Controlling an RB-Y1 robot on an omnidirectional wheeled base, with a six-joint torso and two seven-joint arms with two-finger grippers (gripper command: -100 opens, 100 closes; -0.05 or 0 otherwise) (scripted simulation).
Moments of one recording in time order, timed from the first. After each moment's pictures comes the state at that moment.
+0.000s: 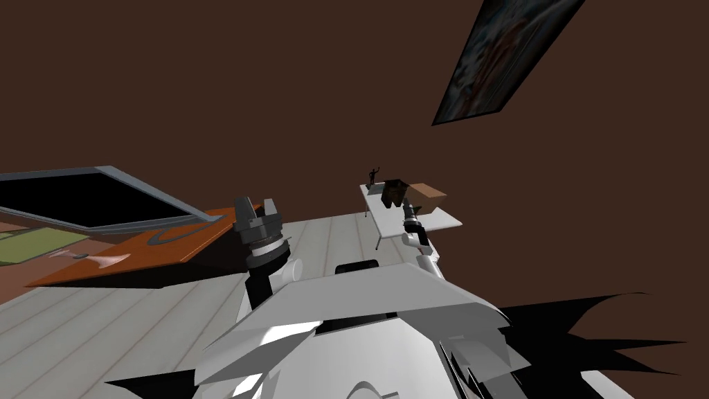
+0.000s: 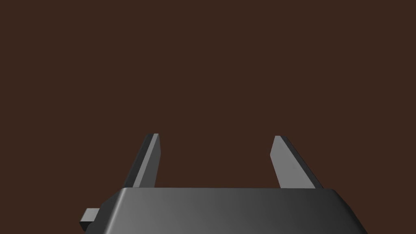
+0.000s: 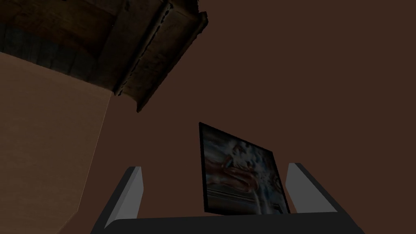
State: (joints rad) left arm 0.50 -0.03 0.05 -2.38 -0.04 -0.58 -0.08; right arm 0.16 -0.17 -0.26 -1.61 -0.34 -0.34 0.71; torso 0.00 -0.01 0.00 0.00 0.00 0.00
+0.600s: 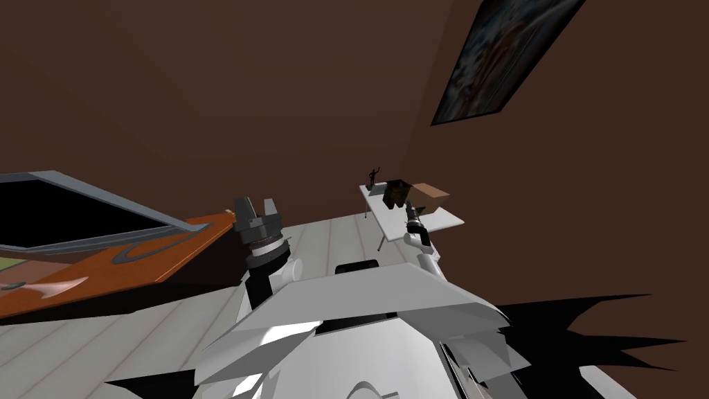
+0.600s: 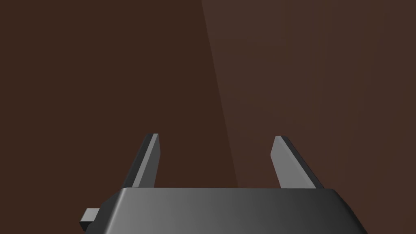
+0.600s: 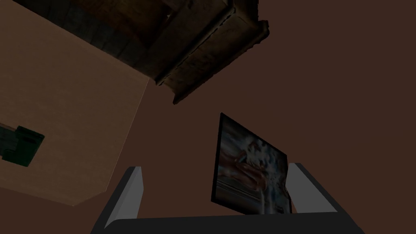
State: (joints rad) left arm 0.50 -0.03 0.05 -2.38 -0.04 -0.58 -0.08; right arm 0.12 -0.18 -0.32 -1.47 -0.40 -0.36 0.87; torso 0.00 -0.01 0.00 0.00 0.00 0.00
